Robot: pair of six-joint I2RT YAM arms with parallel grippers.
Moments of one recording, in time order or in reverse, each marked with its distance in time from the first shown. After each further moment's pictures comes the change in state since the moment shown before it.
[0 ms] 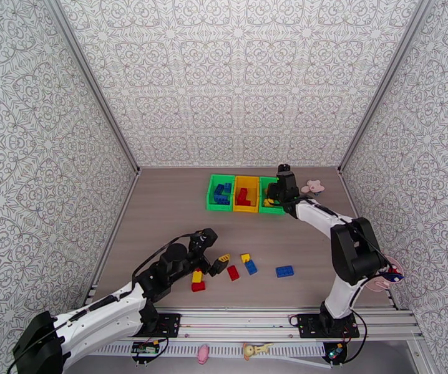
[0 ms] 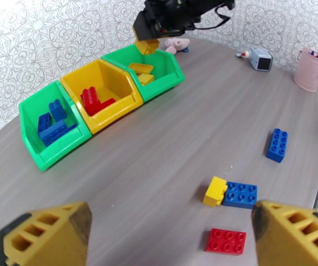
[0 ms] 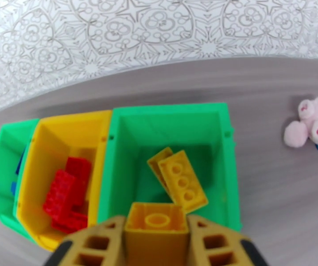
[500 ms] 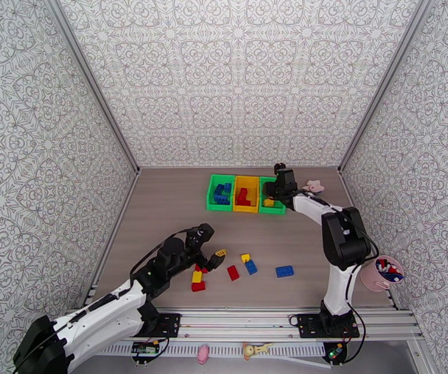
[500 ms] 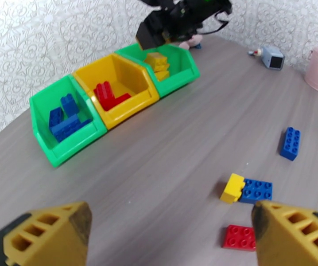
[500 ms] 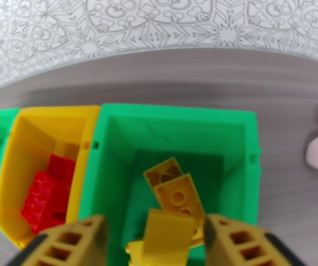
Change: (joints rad) left arm 0.119 0.042 0.096 -0.125 0.050 0.014; right arm -0.031 0.053 0.052 -0.037 -0.114 -0.095
